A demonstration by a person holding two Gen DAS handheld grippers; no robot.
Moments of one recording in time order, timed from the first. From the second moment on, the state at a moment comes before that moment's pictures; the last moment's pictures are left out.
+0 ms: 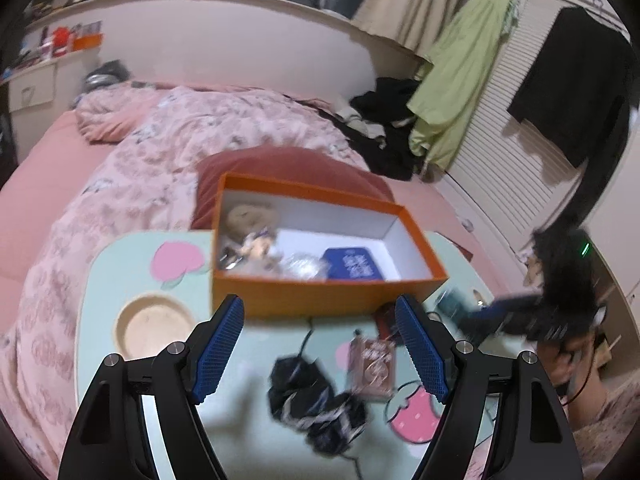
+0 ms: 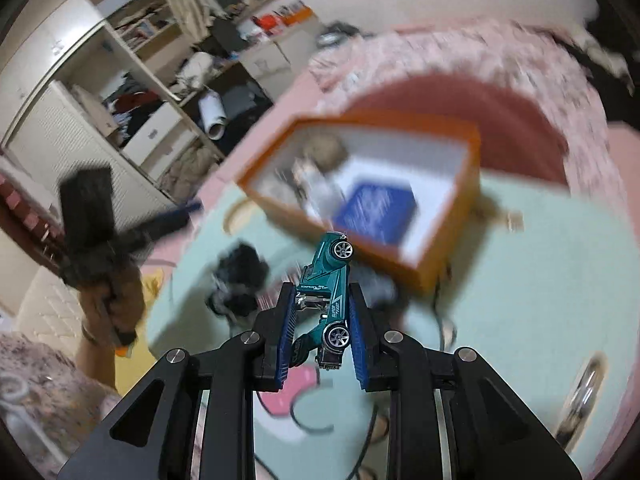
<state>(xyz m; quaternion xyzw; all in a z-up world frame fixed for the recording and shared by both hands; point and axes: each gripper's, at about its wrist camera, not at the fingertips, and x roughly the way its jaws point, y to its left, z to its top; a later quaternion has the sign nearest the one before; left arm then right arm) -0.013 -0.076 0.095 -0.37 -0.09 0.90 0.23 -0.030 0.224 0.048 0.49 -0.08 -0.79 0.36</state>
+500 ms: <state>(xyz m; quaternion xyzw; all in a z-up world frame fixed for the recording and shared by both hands) -0.137 0.029 0.057 -0.60 -0.07 0.75 0.27 0.005 0.237 0.022 0.47 -0.12 -0.81 0.34</state>
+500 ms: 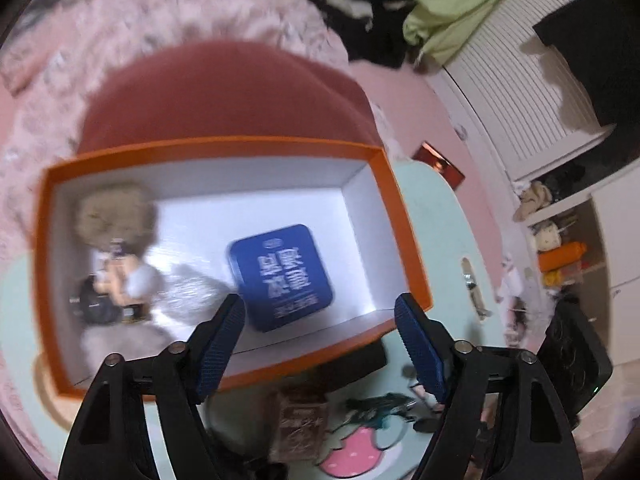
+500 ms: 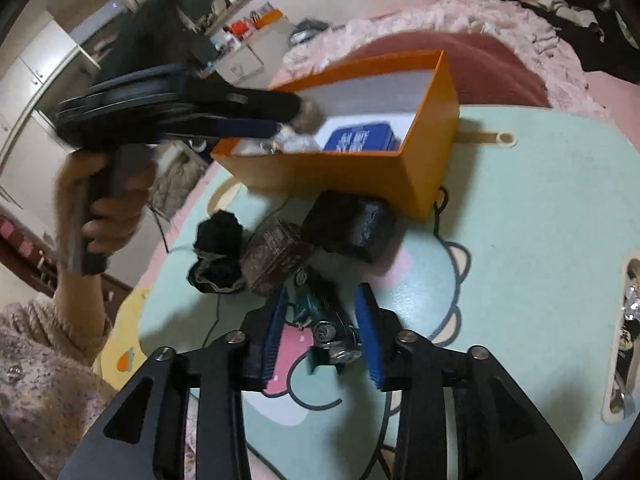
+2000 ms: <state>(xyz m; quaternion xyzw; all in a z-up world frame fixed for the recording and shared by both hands) -0.039 -0.049 0.113 -0.44 -0.06 0.86 0.24 -0.032 0.262 0.026 0.46 -0.15 -0.84 0.26</state>
